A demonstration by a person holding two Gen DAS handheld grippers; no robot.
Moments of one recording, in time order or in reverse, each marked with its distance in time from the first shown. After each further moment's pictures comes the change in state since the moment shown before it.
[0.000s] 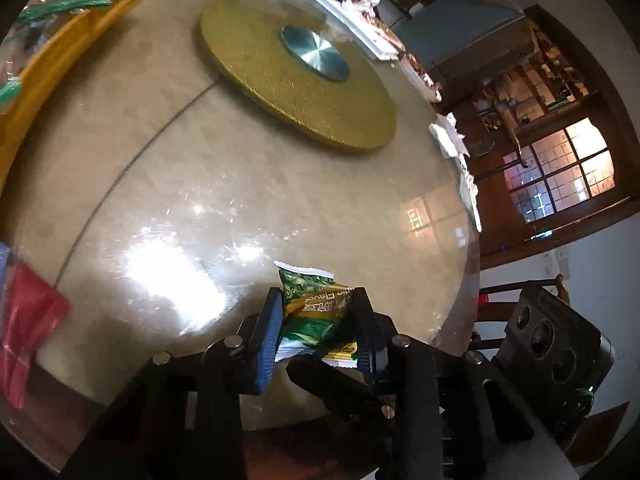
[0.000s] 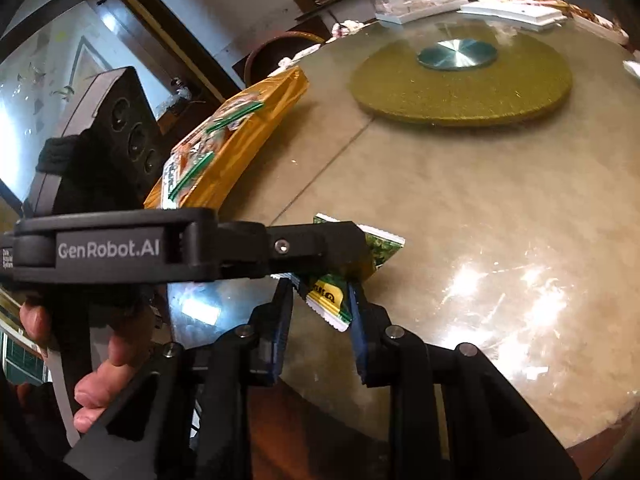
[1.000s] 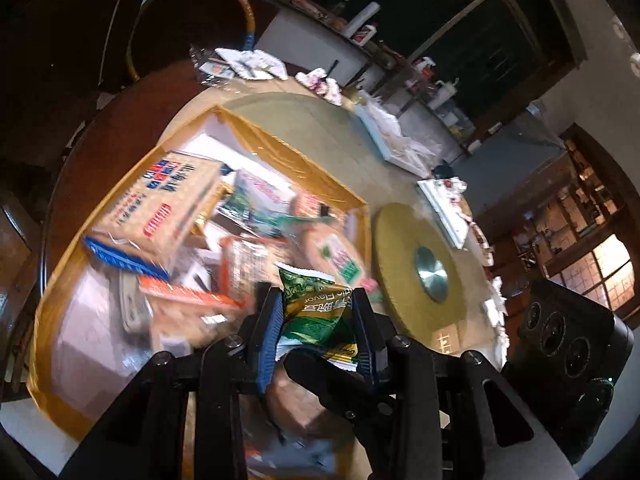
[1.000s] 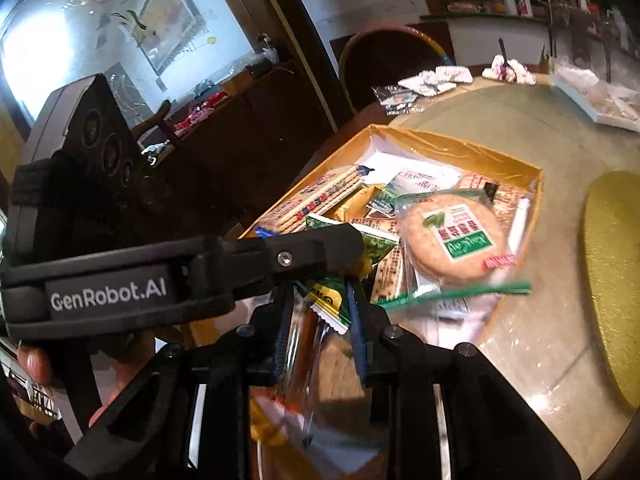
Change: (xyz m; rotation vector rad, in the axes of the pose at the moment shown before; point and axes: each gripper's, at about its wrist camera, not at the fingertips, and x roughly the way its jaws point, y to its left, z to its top) left arm -0.160 0.161 0.116 -0.175 -0.396 0.141; right arm 0.174 0.191 0.160 -0.314 0.077 0.124
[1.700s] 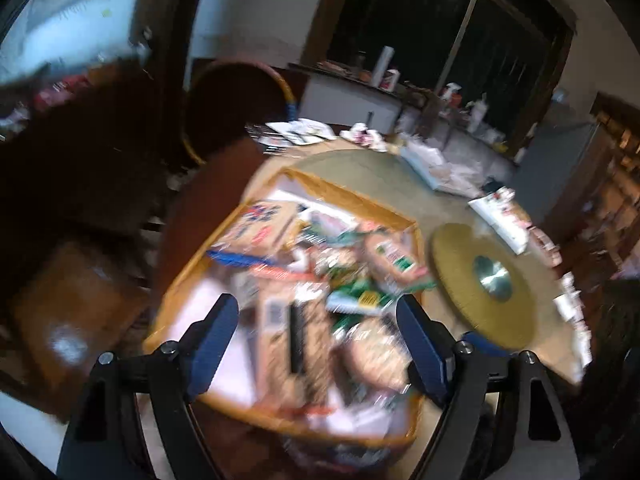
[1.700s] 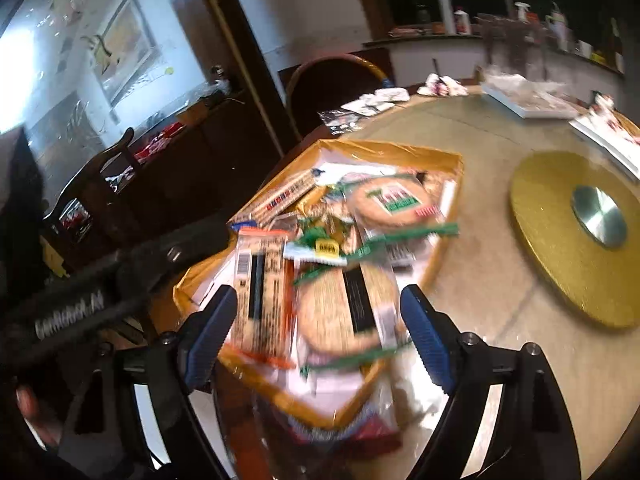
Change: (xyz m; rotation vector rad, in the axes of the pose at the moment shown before) left arm -0.077 -0.023 -0.068 0.173 -0.255 0.343; right arm -0.066 0.020 -0.055 0.090 -0.130 -0.210
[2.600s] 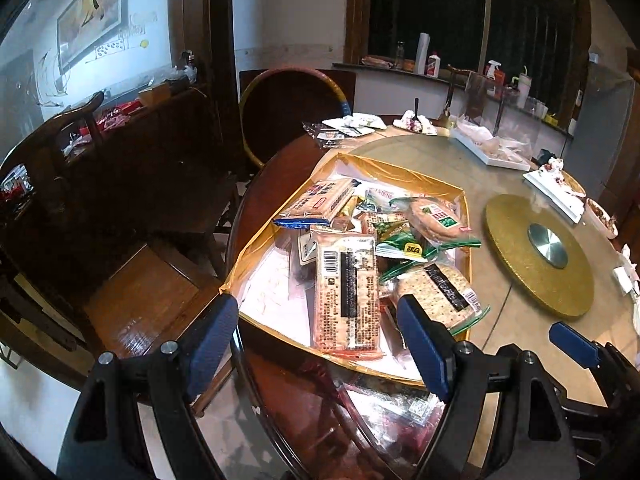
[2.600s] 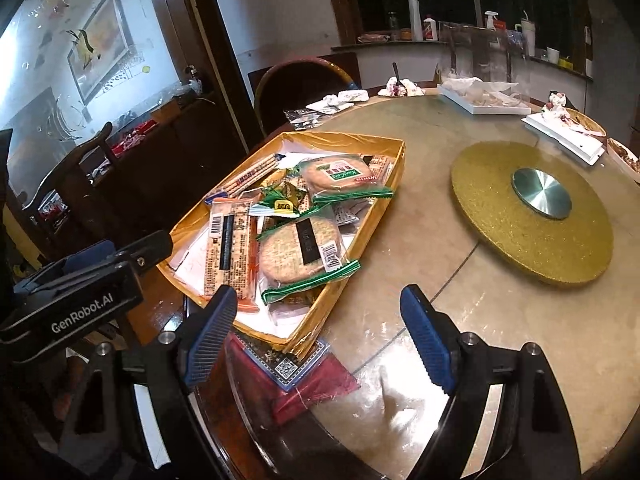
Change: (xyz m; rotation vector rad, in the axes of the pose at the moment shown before) left arm -0.024 -0.019 -0.027 0.067 0.006 0.248; right arm -0.043 -0.008 -0.033 -0.009 -0.014 -0.135
